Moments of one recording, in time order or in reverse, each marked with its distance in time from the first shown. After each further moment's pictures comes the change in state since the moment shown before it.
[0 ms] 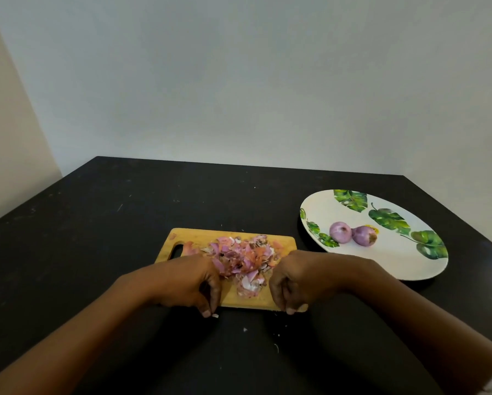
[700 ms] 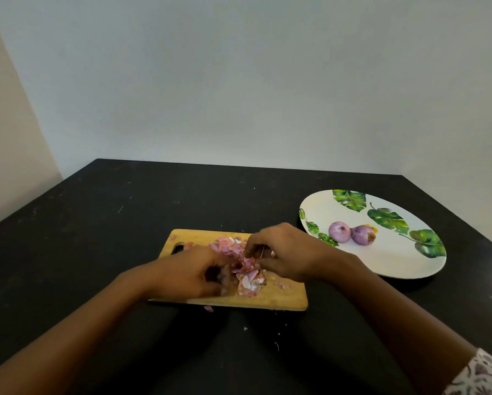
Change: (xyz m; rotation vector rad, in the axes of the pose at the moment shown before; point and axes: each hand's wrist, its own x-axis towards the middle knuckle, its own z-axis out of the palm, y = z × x) left_hand -0.006 0.012 -0.007 -0.138 0.176 0.043; right_hand 0.013 -0.015 -0.009 -0.010 0.478 -0.004
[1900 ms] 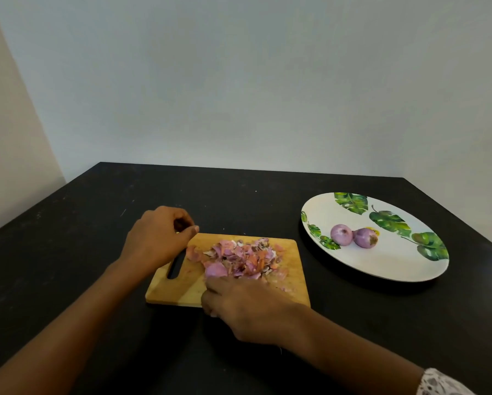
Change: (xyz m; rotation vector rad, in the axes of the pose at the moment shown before) left_hand -0.002 -0.029 -0.026 0.098 0.790 -0.373; right_hand 0.004 -0.049 0.069 -0.264 0.049 -0.360
